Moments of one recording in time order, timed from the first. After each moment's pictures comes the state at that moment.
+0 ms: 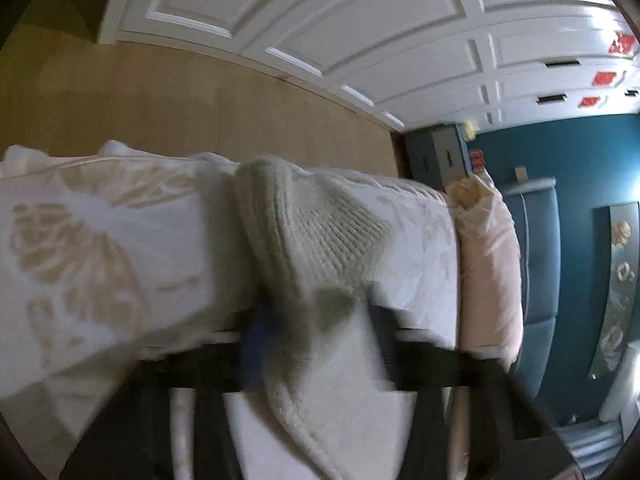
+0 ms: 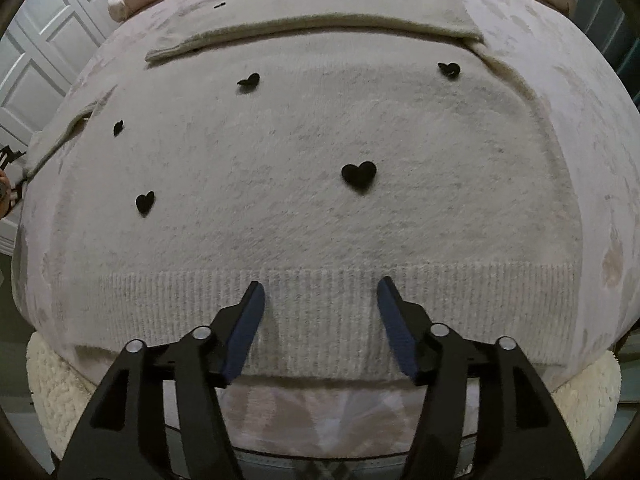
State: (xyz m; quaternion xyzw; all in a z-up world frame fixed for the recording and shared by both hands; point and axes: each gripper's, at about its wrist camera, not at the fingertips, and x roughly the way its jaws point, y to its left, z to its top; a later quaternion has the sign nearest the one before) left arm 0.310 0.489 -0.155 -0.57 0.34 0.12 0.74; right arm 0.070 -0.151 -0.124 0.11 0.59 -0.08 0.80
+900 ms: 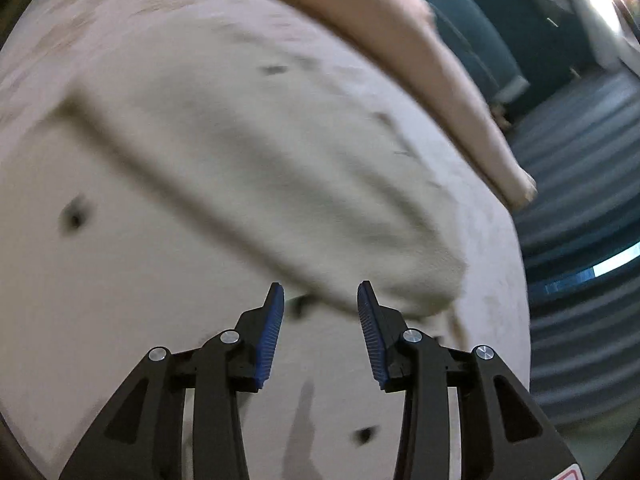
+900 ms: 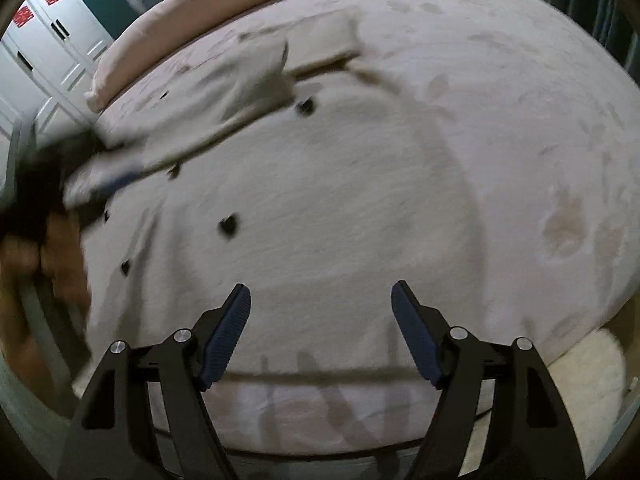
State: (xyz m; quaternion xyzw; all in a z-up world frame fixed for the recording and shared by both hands) left arm 0.189 -0.019 -0.119 -0.25 0.52 -0.16 0.80; right arm 0.006 -0.255 -0.095 0.22 0.50 -0.12 0.83
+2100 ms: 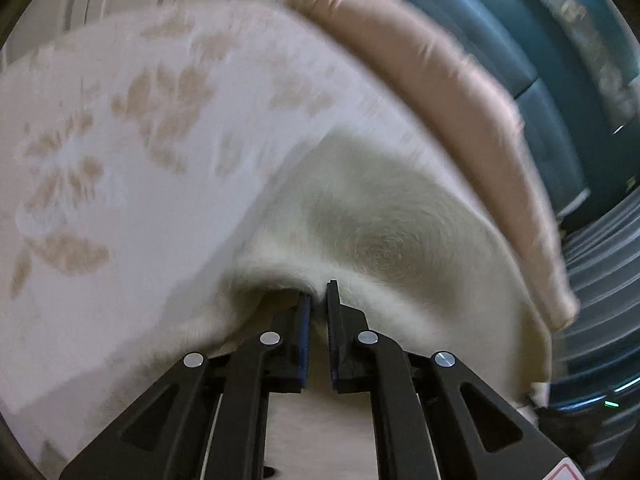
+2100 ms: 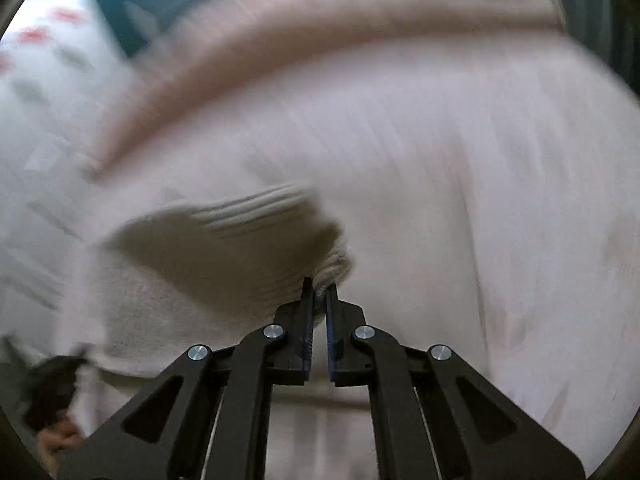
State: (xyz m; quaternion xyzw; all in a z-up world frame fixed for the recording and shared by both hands) left arm 0.290 0.103 -0.134 -0.30 0.47 -0.02 0.83; right arm 0.297 -0.332 -0.107 0.22 0.48 -0.11 0.84
